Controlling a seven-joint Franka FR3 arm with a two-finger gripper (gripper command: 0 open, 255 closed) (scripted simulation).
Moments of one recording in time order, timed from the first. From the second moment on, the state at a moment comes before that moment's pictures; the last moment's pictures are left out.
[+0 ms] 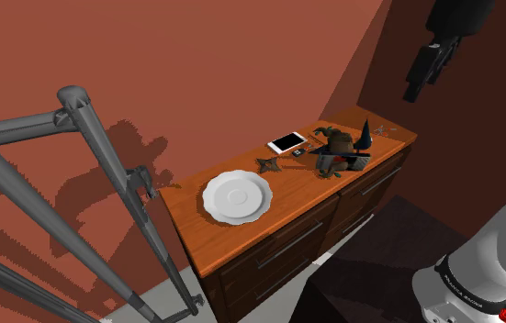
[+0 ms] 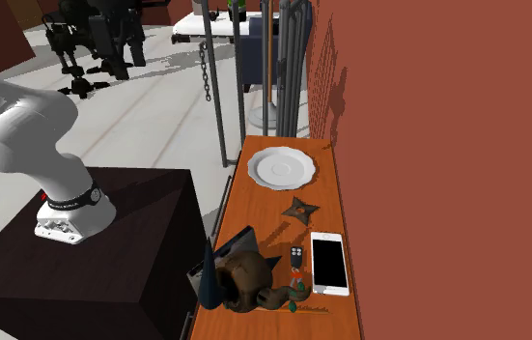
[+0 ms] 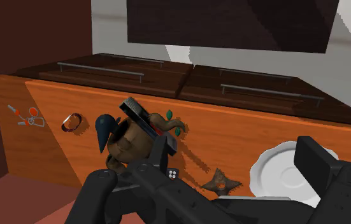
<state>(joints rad) 0.02 -0.82 0.04 -2.28 -0.07 1.46 -0.04</state>
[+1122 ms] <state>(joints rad) -0.03 -0.44 0.13 -2.38 -0.01 1.93 0.22</state>
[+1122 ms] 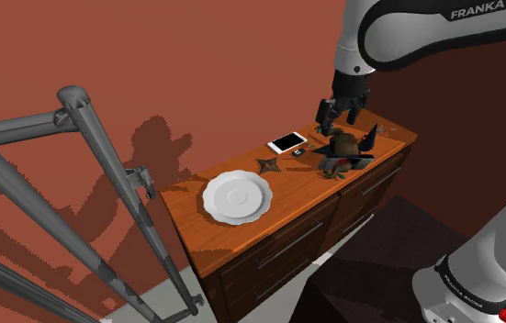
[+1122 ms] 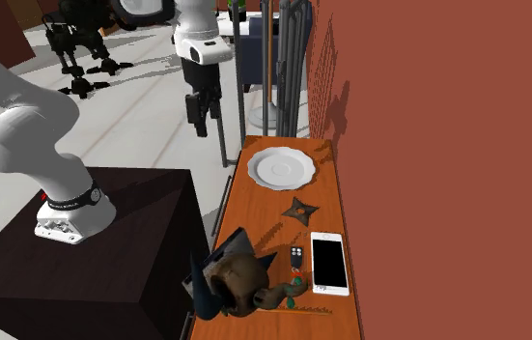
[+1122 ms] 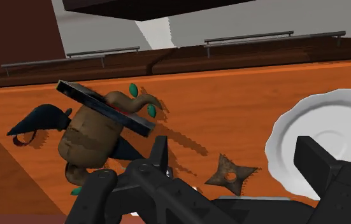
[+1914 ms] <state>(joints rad) -0.06 0.00 0.16 -2.24 -0.04 2.24 0.43</state>
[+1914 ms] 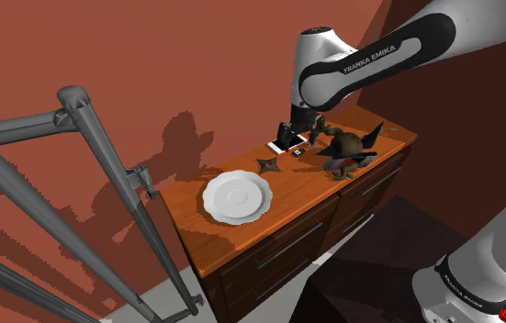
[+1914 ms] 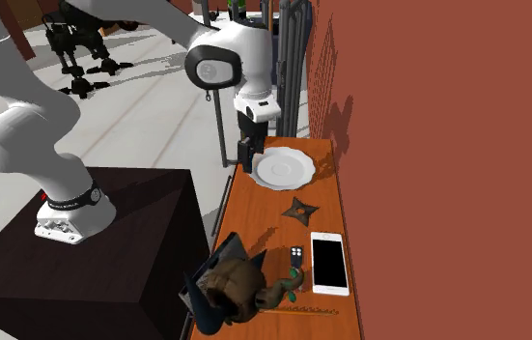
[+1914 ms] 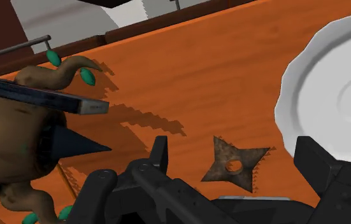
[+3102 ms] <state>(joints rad) -0.03 0.63 0.11 -1.77 -0.09 2.39 0.63</state>
